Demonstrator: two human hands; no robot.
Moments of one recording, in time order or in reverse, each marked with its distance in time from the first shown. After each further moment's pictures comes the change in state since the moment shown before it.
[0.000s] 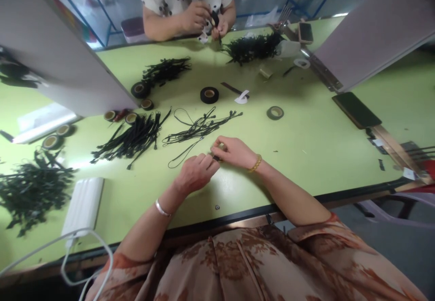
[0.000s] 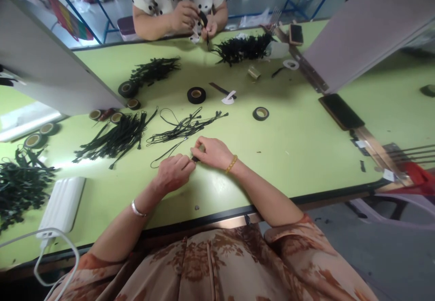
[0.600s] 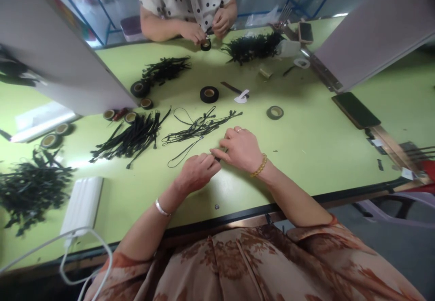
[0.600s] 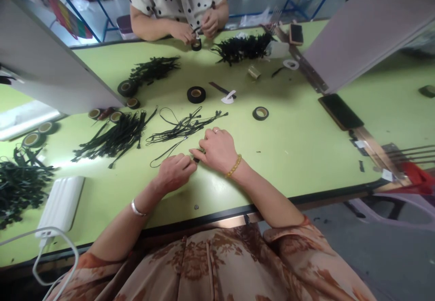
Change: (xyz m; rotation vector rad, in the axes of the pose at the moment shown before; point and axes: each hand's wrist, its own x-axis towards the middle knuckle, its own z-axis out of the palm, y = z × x) left_hand 0.002 0.000 -0.003 -0.057 -0.104 0.004; right_hand -0.008 0.001 -0.005 -0.580 0.306 -0.273
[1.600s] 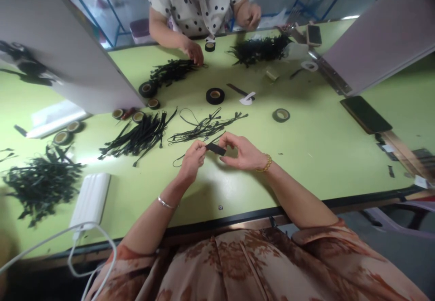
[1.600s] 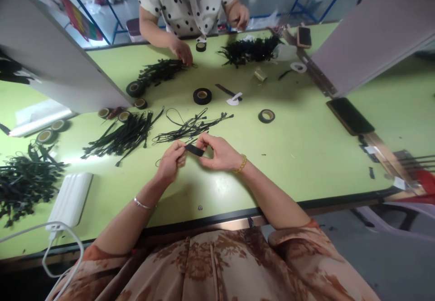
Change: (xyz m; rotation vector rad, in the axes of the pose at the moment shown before) left_hand 0.008 -0.012 0.008 -1.620 0.249 -1.072; right_hand 0.002 0.009 0.003 0.904 -0.062 -0.155
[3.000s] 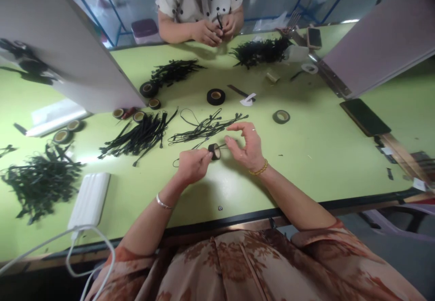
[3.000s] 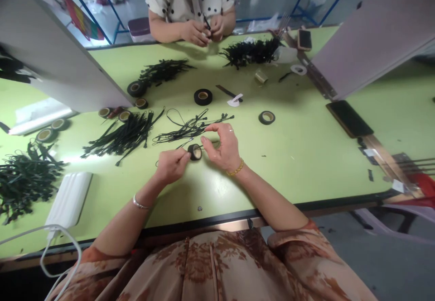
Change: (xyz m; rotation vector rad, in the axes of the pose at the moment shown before) left_hand -0.007 0.006 -0.013 1.072 0.002 0.657; right_hand 0.003 0.004 0.014 -0.292 0.627 -0.015
